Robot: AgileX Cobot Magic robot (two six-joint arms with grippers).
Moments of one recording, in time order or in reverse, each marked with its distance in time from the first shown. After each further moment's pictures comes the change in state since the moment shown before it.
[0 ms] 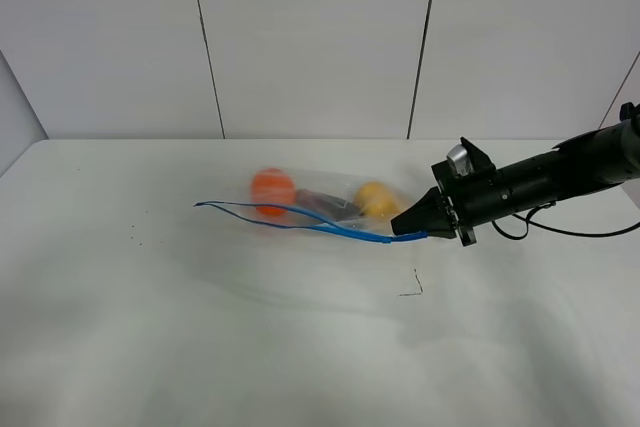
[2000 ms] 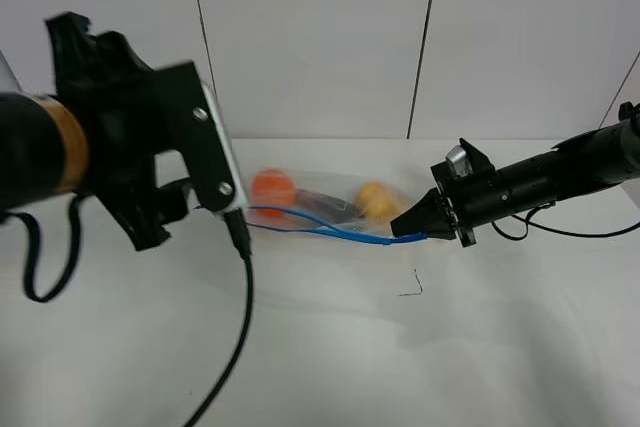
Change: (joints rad) left arm -1.036 1.261 -0.343 1.184 -0.302 -0.331; right arm 0.004 0.000 0.000 -0.008 0.003 0.009
